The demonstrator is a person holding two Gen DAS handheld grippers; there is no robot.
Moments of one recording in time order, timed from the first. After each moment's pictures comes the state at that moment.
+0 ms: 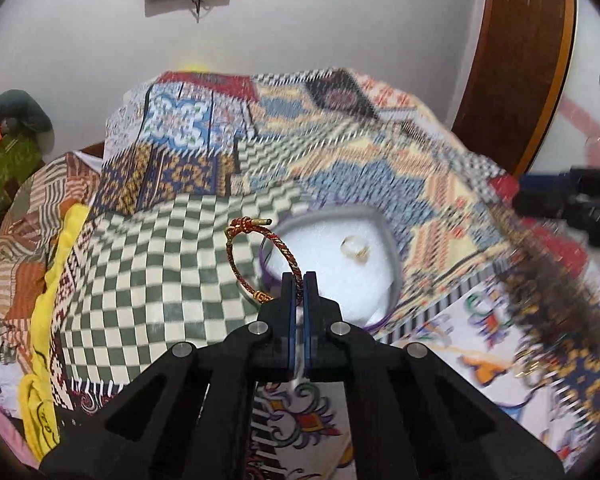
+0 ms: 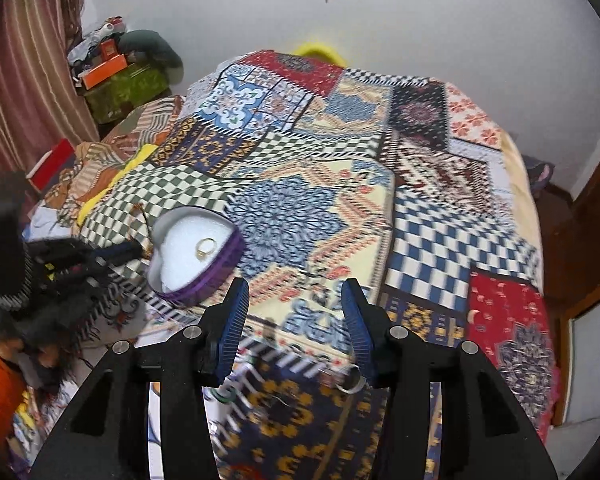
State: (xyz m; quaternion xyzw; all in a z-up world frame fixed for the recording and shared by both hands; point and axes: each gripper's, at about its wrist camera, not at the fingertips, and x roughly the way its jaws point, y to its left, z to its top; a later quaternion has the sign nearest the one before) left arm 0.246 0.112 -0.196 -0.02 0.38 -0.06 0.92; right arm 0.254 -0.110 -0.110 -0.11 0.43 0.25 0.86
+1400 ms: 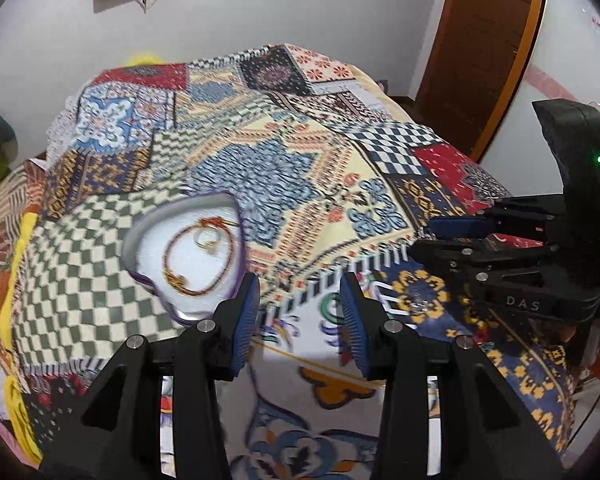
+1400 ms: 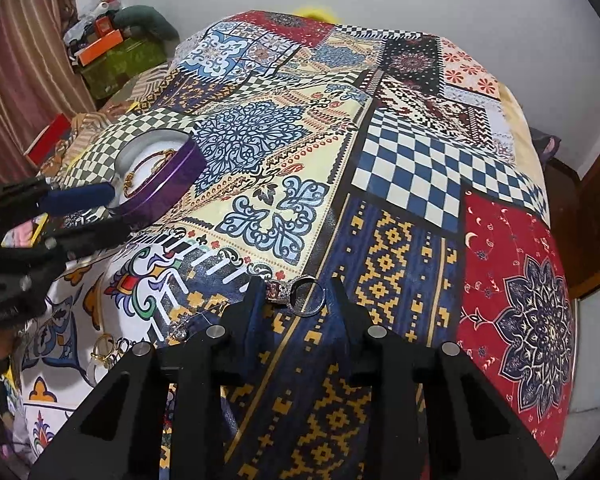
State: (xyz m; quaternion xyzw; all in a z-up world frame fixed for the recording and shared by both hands) left arm 0.245 0.016 -0.193 -0.01 0.43 -0.12 0.89; right arm 0.248 -0.149 -0.161 -0.11 0.48 0.26 0.83
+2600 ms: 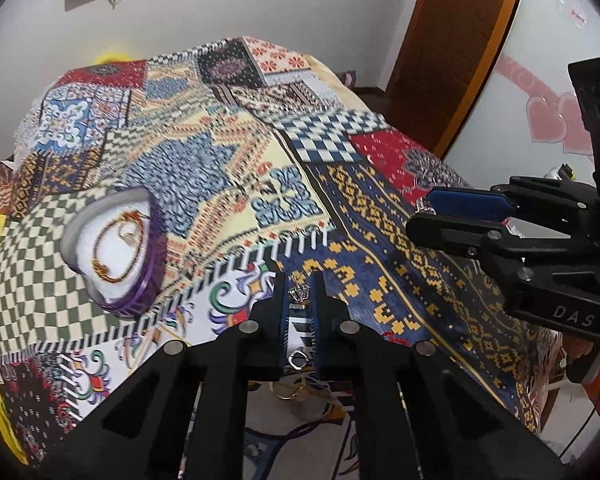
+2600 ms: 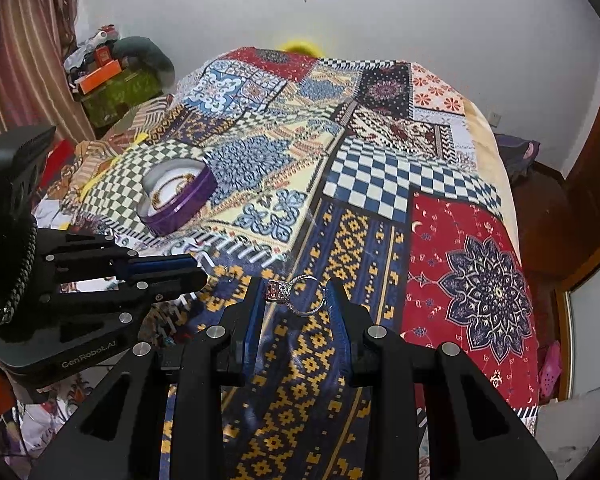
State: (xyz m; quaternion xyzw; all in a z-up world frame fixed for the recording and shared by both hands) left arm 0.230 -0.031 -0.184 -0.01 0.44 -0.16 0.88; right arm 0.212 -0.176 -0.113 -0.08 0.44 0.25 0.86
